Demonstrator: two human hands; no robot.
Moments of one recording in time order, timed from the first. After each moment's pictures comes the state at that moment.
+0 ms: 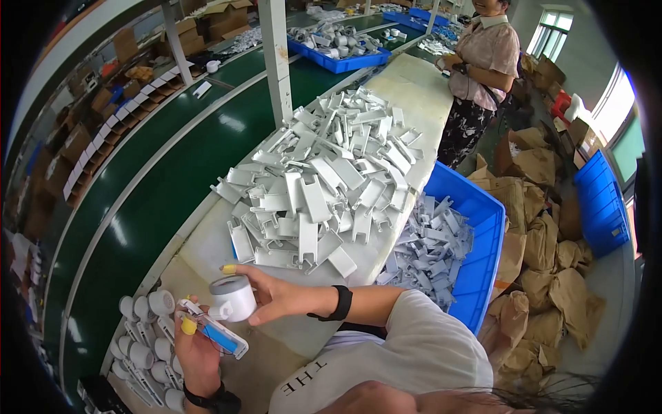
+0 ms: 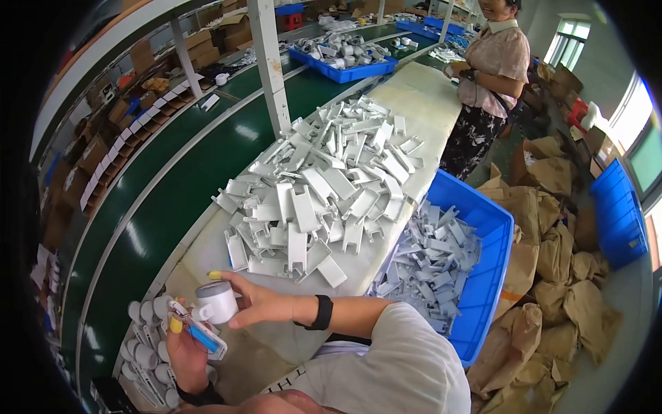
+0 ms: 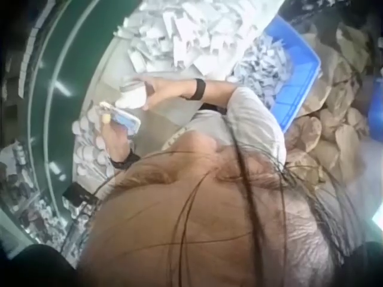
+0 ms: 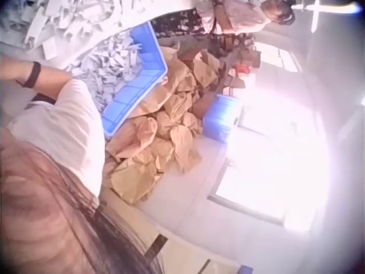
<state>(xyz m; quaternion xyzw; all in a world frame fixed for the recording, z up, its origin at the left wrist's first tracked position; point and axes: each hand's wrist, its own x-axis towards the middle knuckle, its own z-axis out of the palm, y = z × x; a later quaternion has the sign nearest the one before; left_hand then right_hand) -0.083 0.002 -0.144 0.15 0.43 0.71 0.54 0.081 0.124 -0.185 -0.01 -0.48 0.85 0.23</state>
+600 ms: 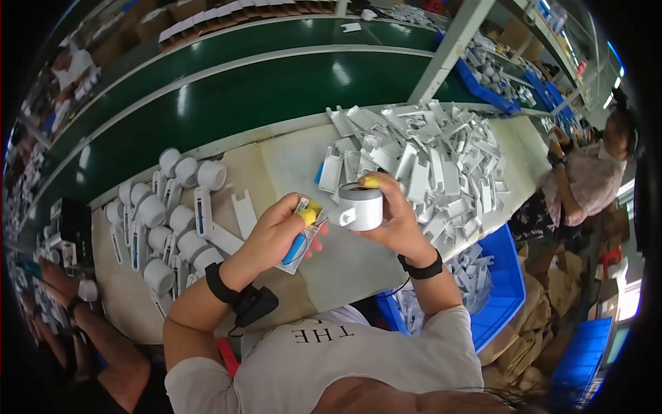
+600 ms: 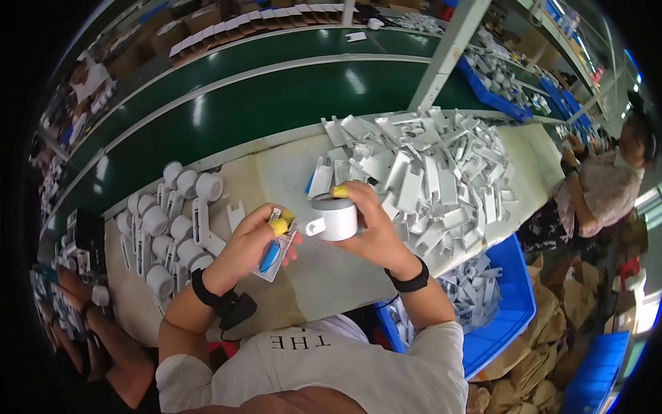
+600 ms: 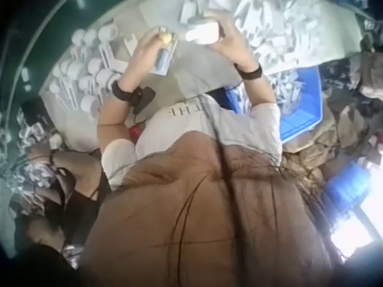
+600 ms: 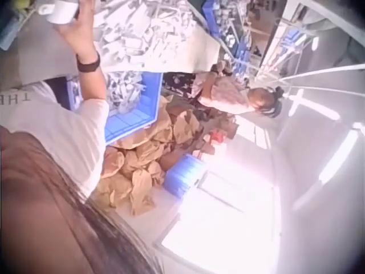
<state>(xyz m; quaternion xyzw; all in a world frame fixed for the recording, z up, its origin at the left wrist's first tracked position) -0.062 0.027 -0.147 0.35 0.47 0.57 0.57 0.116 0.177 -0.170 -0.08 -0.80 0.49 0.32</state>
